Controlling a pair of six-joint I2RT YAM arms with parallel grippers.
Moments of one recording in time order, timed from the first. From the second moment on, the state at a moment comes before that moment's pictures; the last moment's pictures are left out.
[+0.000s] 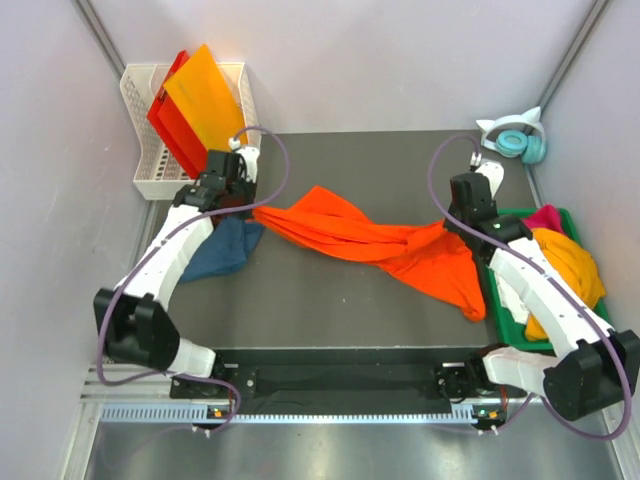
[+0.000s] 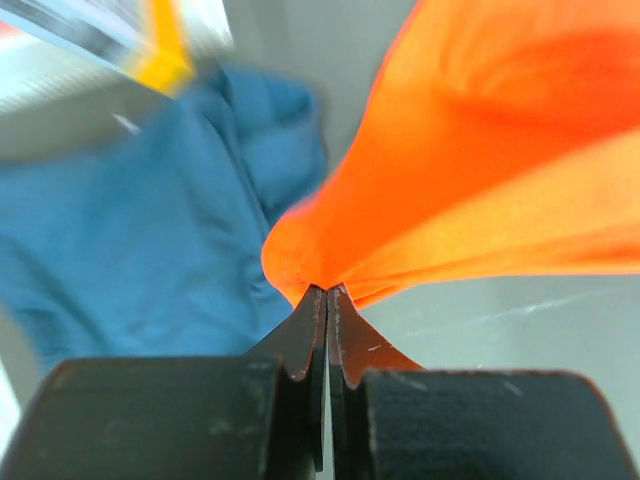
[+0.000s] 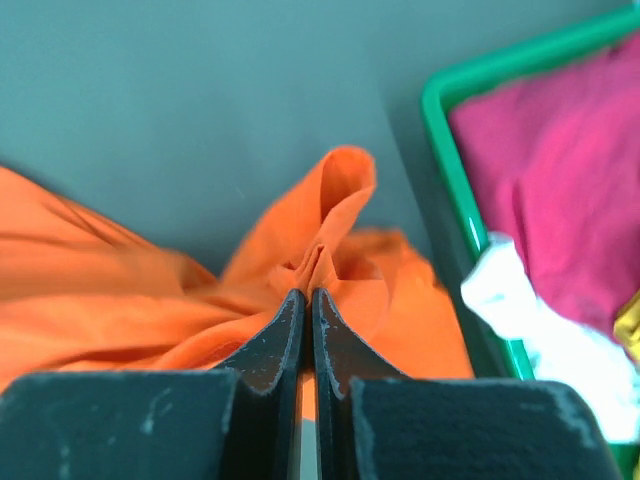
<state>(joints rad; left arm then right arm) -0.23 1.47 1.27 -0.65 -0.02 0.02 0.34 1.17 1.02 -0.60 0.46 0.46</state>
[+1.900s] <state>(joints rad) -0.30 2.05 1.53 -0.65 0.09 0.08 0.34 1.12 0.94 -0.68 0.46 0.49</state>
